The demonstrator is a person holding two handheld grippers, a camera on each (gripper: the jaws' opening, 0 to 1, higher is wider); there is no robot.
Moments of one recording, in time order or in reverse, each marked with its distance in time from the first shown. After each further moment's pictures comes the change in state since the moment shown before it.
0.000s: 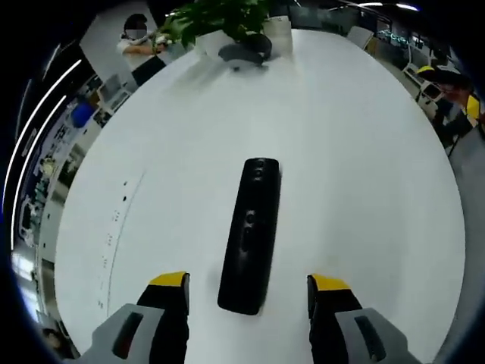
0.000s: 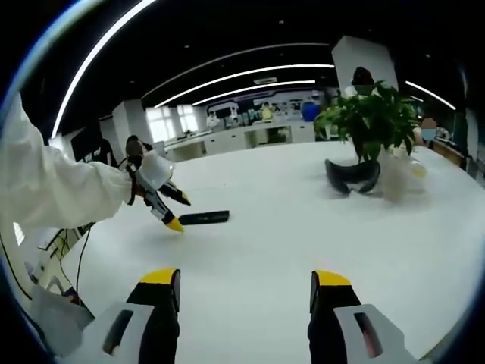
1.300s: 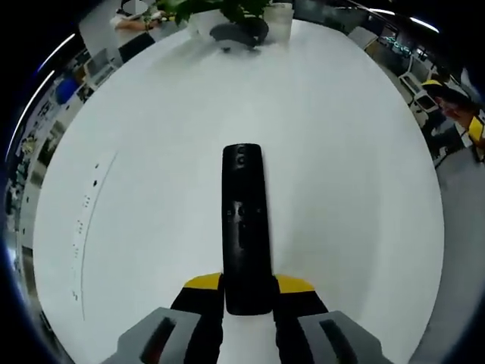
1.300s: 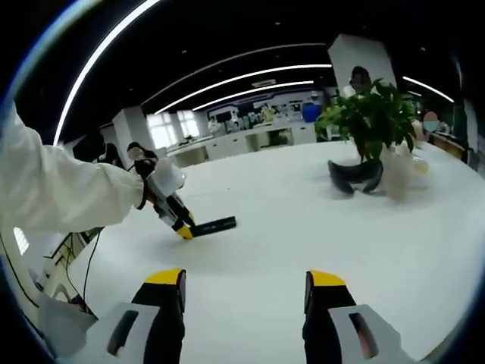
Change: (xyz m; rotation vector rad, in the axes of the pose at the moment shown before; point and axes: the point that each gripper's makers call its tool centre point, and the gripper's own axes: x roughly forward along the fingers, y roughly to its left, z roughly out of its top) left arm 0.000 -0.031 0.000 -0.080 0.083 -0.136; right arm -0.006 0.014 0.008 0.034 -0.029 0.036
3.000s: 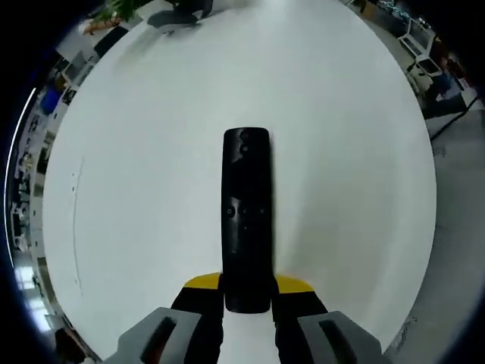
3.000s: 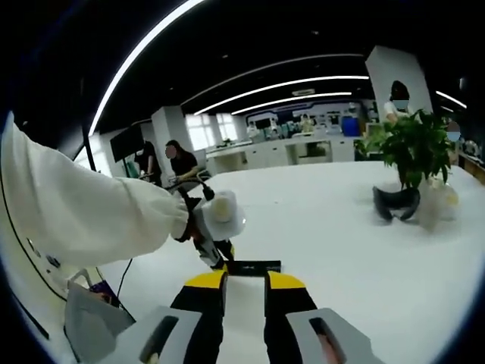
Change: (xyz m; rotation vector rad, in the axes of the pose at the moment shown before) left arm -0.005 -0.098 -0.021 0.081 0.230 0.033; right arm -0.019 0.081 0.024 -0.116 -0.036 0.199
